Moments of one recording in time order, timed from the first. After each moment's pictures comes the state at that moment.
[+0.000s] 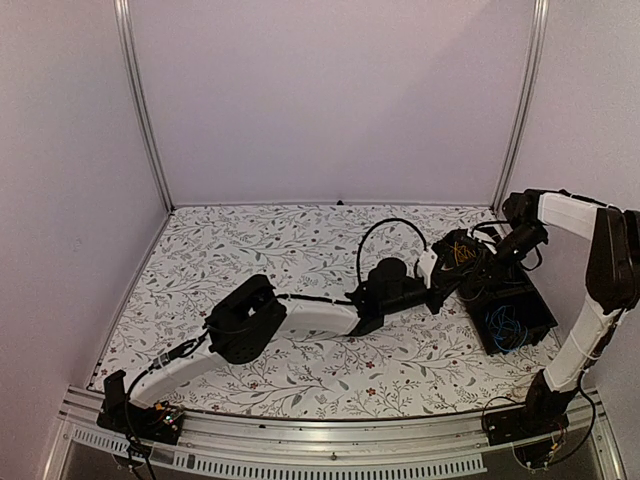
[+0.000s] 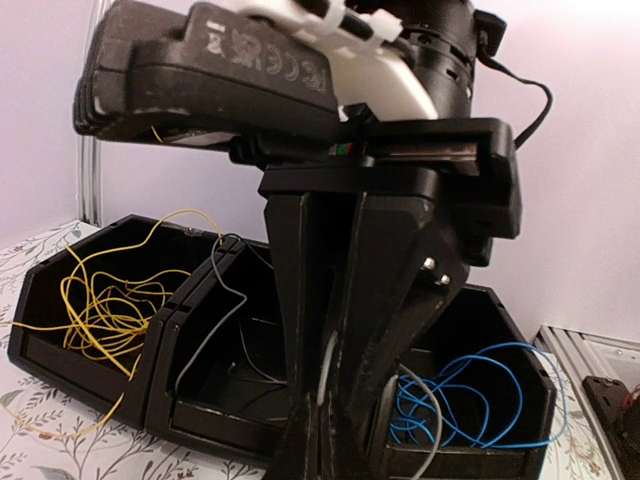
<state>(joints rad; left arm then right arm) -1.10 2.83 2.21 0.73 0.21 -0.21 -0.01 1.73 1.29 -1.12 -0.58 -1.08</state>
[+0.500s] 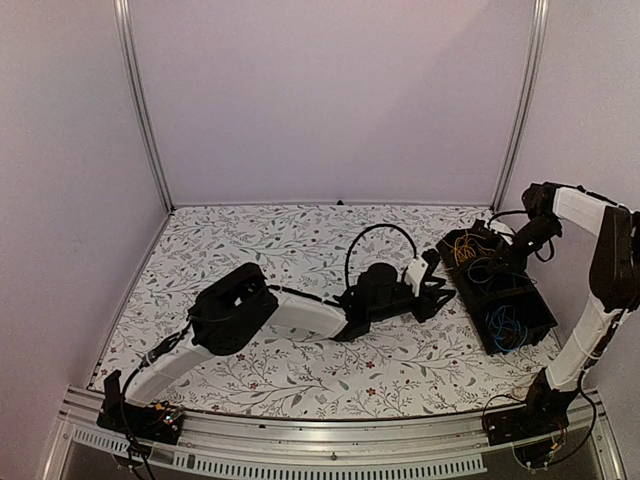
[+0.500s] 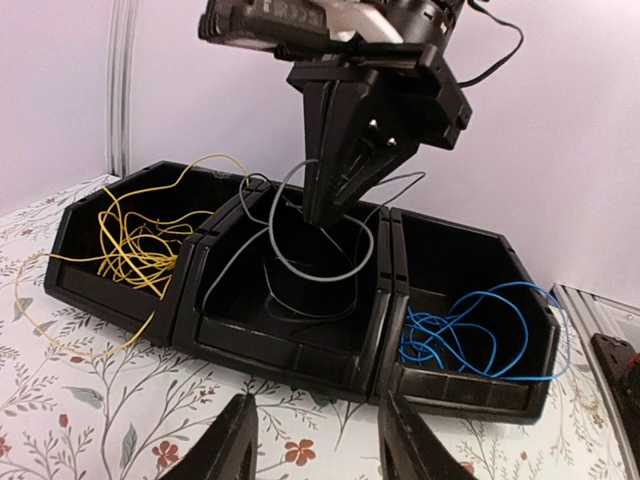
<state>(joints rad) -1.10 2.67 1.91 0.76 0.15 -0.18 -0.12 1.73 1.35 -1.10 -0.49 -1.12</state>
